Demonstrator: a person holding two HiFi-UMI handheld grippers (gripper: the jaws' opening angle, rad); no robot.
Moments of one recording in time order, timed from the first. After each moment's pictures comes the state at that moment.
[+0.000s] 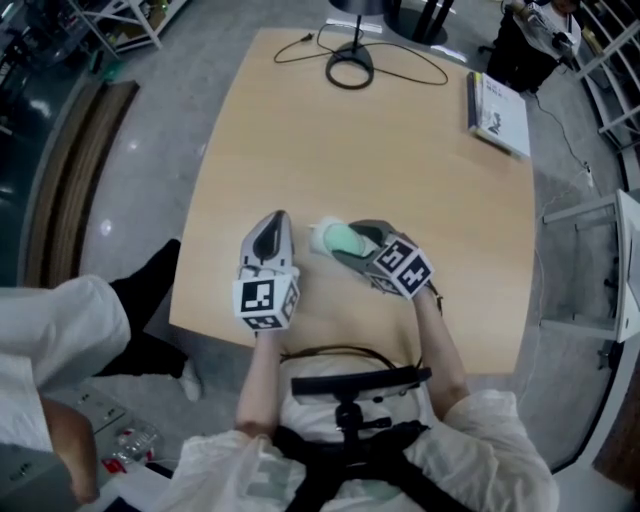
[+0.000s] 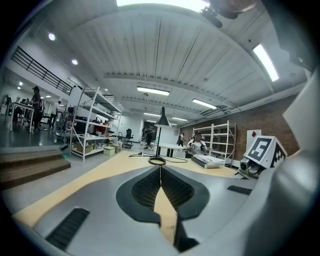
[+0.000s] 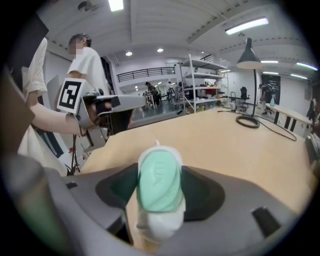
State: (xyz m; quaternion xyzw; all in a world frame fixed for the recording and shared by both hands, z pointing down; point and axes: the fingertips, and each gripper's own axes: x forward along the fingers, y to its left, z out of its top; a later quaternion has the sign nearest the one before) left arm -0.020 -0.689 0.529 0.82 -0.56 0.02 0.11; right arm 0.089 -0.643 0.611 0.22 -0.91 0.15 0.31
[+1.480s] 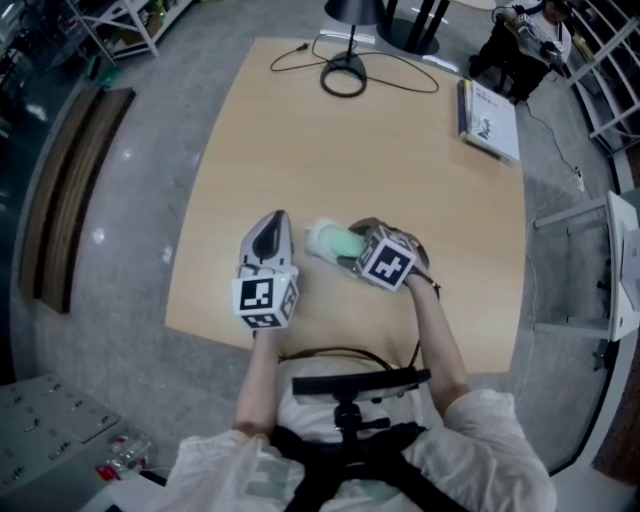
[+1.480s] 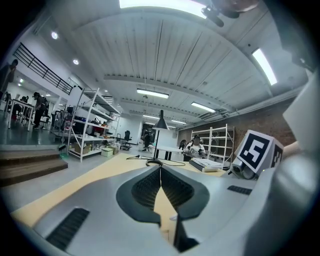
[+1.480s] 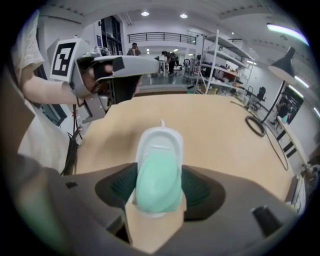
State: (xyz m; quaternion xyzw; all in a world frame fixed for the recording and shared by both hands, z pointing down) left arm -0.014 -0.687 0.515 0.82 -0.56 0.00 0.11; right arm 0.105 -0.634 0.625 0.17 -0.84 0.09 0.51
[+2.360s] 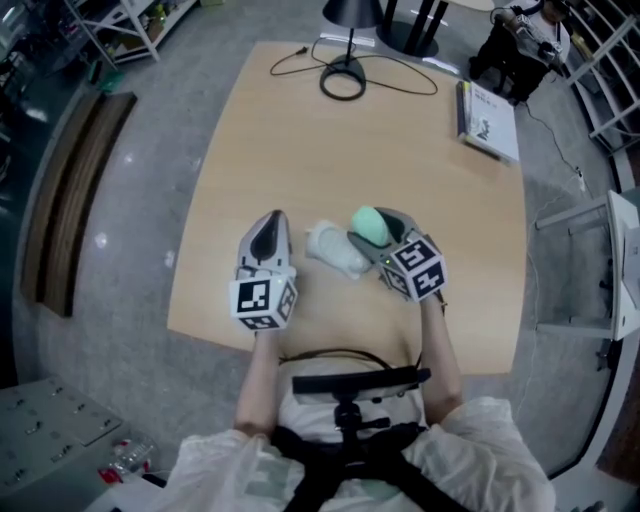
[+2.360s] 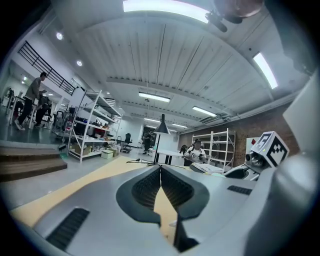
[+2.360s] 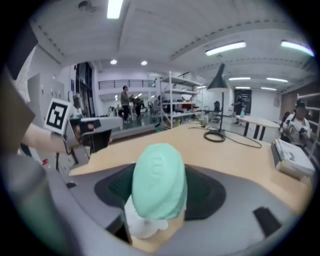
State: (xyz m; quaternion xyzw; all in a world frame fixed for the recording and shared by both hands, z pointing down) left arm -0.019 -0.688 0.505 0.82 -0.56 -0.02 0.10; right arm 0.136 -0.673 0.552 0.37 -0.88 0.13 0.25
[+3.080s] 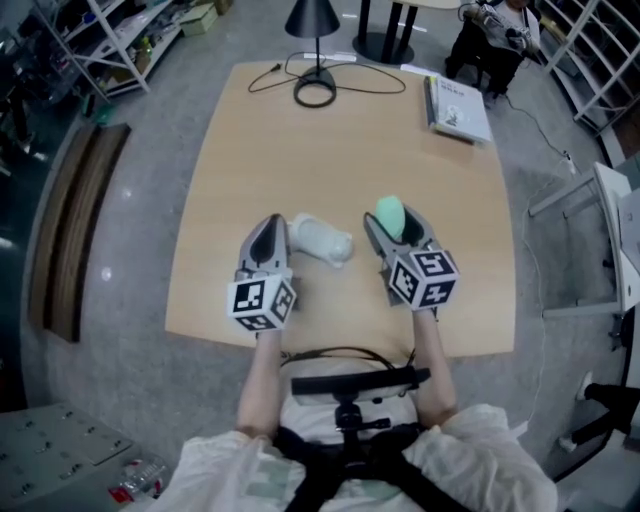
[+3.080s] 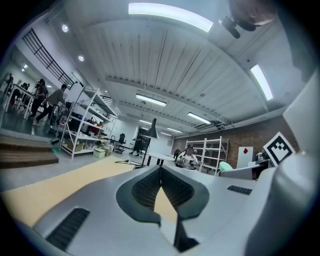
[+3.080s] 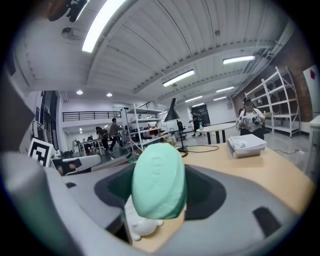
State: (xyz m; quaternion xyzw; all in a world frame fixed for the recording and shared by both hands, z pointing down) left arm 0.024 -0.642 0.481 0.84 -0.53 -0.06 0.12; right arm 0.226 -0.625 0.476 0.57 -0.81 0.16 0.05
